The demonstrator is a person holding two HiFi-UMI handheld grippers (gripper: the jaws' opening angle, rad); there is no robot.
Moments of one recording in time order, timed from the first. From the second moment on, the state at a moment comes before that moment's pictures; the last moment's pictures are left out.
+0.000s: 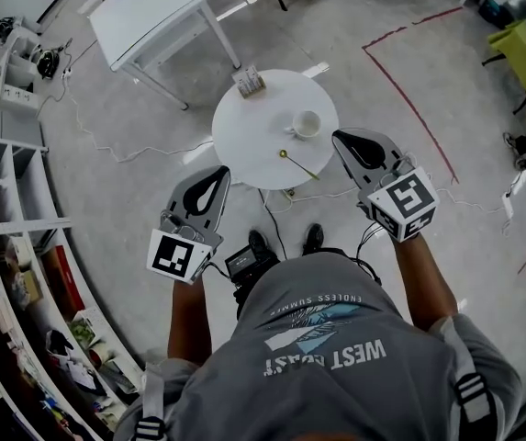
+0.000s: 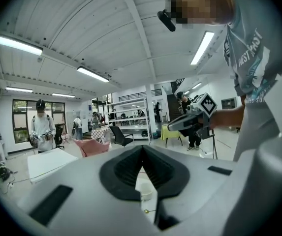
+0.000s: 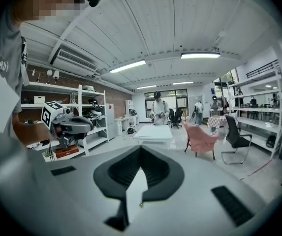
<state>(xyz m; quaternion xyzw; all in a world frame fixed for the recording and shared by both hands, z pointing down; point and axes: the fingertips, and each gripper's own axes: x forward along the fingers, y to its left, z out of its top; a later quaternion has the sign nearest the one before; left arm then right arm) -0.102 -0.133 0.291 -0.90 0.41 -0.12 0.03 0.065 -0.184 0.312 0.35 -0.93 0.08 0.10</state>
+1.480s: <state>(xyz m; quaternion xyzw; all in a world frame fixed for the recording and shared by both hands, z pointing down) -0.099 -0.190 0.393 -0.94 0.30 -0.18 -0.03 0.067 -0.193 0.453 0.44 -0.87 0.21 0.10</state>
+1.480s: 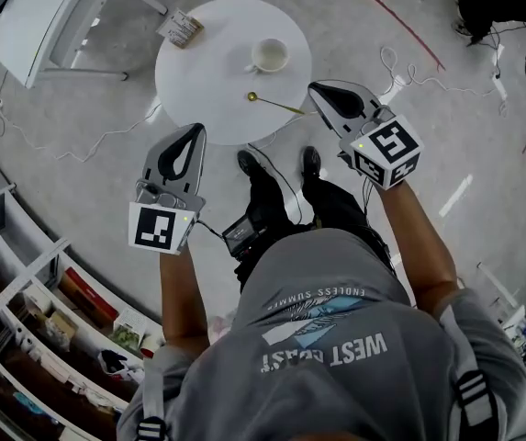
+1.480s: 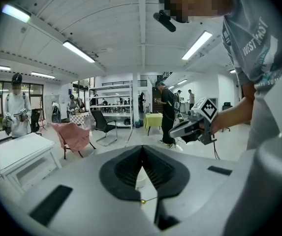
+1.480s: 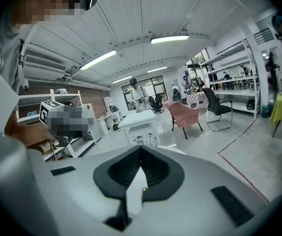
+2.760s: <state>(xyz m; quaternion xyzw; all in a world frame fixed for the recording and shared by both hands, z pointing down) -0.099 -0.193 0.478 -0.93 0.26 -0.24 -0.07 0.080 -0.178 0.661 0.46 -0.79 0.39 0.09</state>
